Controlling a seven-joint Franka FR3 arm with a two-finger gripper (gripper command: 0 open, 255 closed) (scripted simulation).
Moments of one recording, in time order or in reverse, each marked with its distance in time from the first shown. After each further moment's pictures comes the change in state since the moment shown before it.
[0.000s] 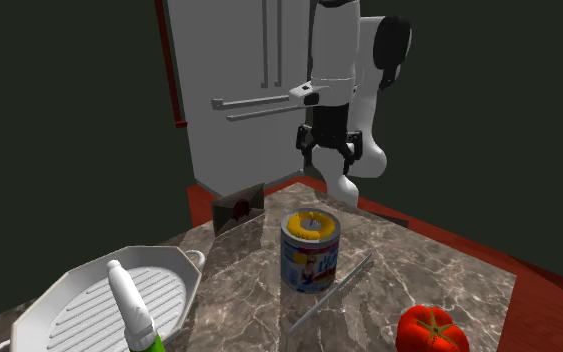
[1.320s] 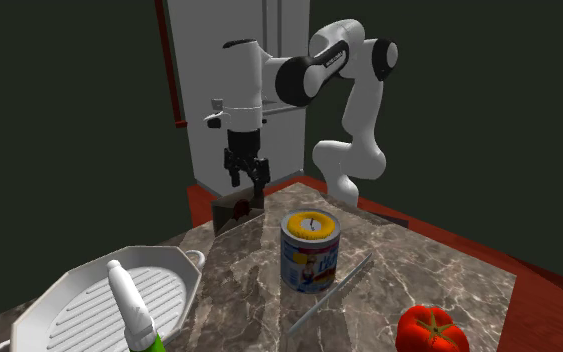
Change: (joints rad) arm -0.182 0.254 -0.259 -0.004 -0.105 0.403 -0.063
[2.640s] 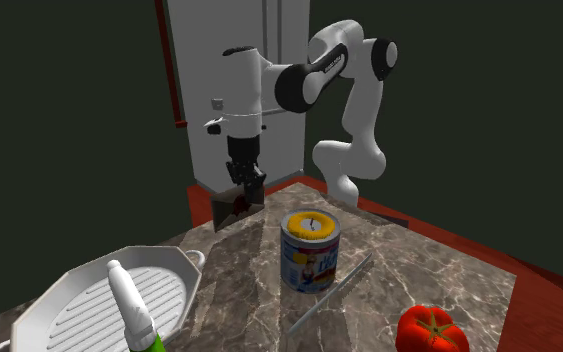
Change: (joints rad) arm 0.000 0.012 -0.004 -0.025 0.000 0.039 0.001
